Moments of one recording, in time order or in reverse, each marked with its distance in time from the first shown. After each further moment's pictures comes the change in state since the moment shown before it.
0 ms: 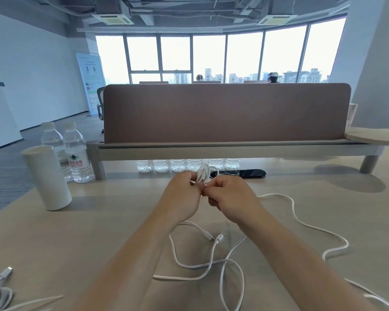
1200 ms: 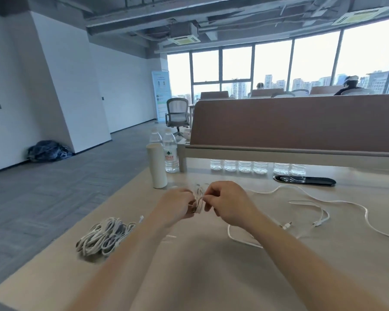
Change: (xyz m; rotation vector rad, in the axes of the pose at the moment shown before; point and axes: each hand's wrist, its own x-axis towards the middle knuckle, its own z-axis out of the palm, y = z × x) left_hand -0.153 -0.016 -0.151 -0.213 0.215 -0.375; right_hand -0.072 -0.069 0.120 -0.293 -0.297 -0.353
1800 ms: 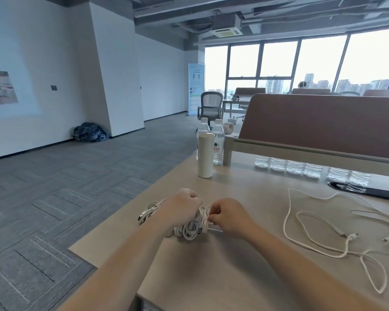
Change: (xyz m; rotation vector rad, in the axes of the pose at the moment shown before) left_hand -0.017 -0.062 -0.115 0.365 0.095 -0.017; right_hand 0.021 -0.041 0.134 -0.227 -0.235 -0.014
